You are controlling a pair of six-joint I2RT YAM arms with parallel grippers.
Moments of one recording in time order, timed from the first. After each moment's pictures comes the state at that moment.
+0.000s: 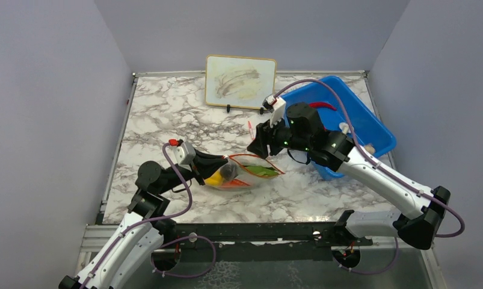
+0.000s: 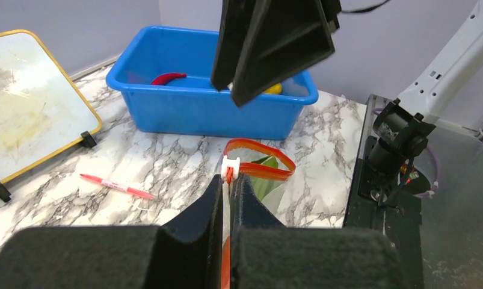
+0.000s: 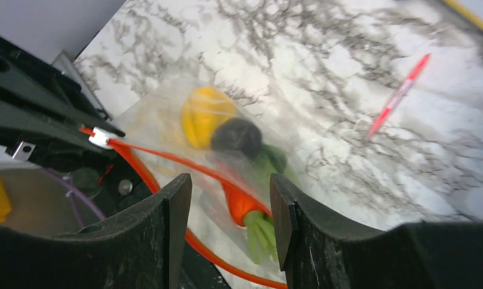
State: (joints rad) left arm -0.47 0.49 0.39 0.28 0.64 -0.23; right arm 0.85 1.23 1.20 -0.43 -0.18 0.29
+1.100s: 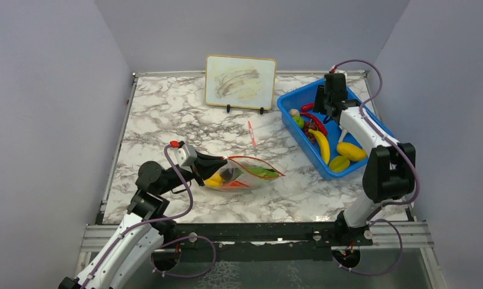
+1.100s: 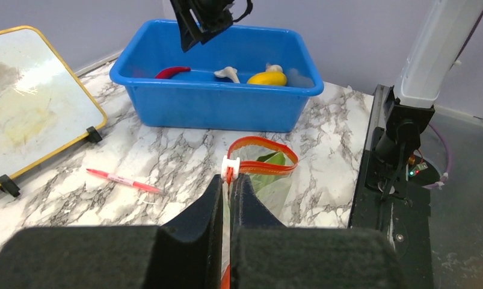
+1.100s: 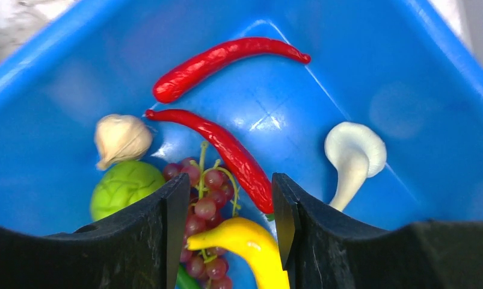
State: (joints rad) left arm -0.47 0.47 0.39 0.23 0.64 -0.18; right arm 0.17 1.63 1.29 -0.34 0.32 0.19
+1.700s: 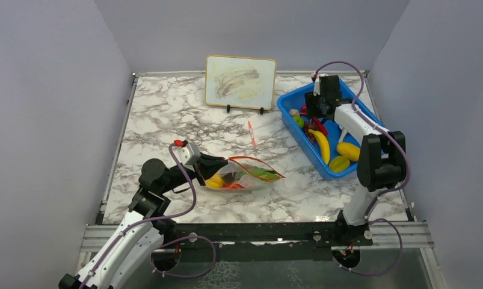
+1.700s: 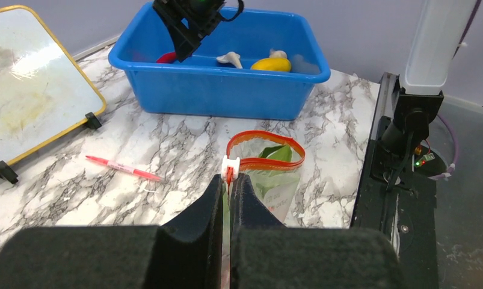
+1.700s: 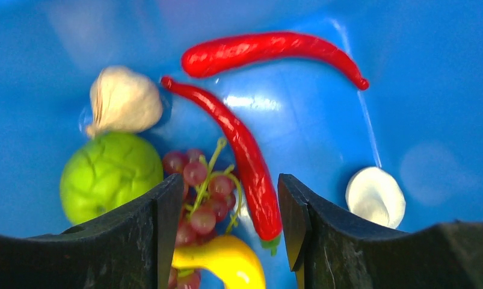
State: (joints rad) left arm -0.48 0.50 0.39 0.20 0.63 -0.14; right arm 0.14 1.82 1.37 -0.34 0.15 -0.06
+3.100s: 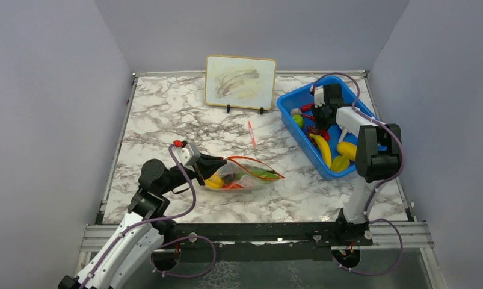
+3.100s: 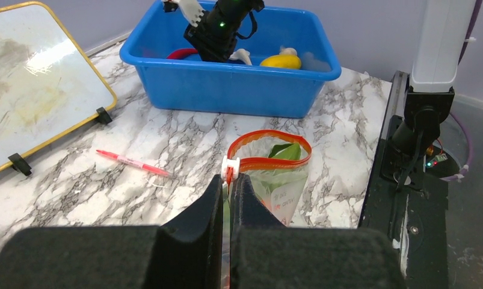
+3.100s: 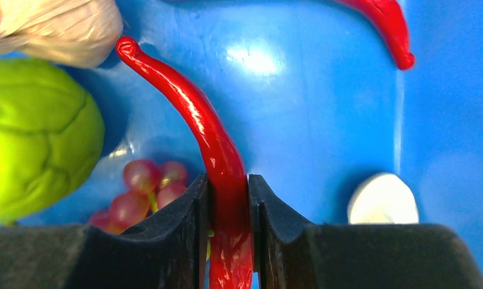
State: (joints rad) left arm -0.48 0.49 0.39 0.17 0.60 -0.12; right arm 0.07 1.92 1.29 -0.32 0.02 -0.29
